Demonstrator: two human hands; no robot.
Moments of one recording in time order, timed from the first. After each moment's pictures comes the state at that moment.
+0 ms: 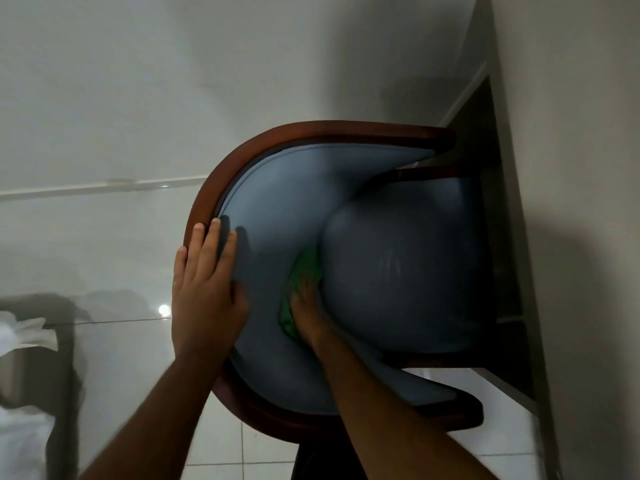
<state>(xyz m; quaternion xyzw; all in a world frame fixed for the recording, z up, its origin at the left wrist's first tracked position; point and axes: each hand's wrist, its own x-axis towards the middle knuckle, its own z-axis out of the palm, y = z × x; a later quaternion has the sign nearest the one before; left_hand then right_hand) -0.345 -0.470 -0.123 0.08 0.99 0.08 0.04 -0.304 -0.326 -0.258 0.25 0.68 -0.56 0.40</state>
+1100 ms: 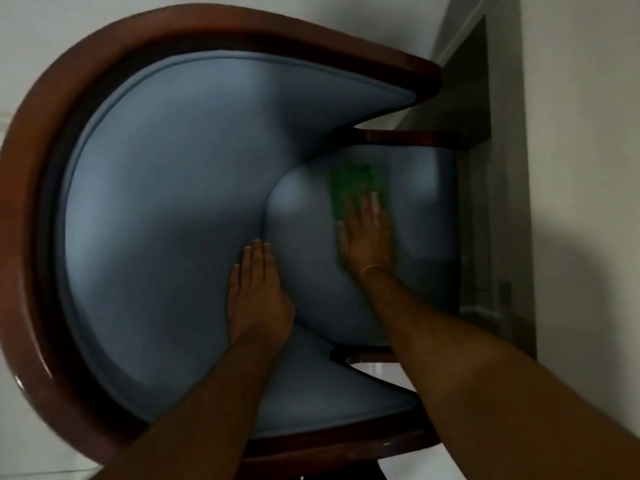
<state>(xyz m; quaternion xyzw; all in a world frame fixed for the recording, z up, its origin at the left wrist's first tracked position) -0.270 -0.324 -0.296 0.00 0.96 0.08 0.28 -0.331 -0.109 -0.384 0.08 0.98 -0.11 0.15</state>
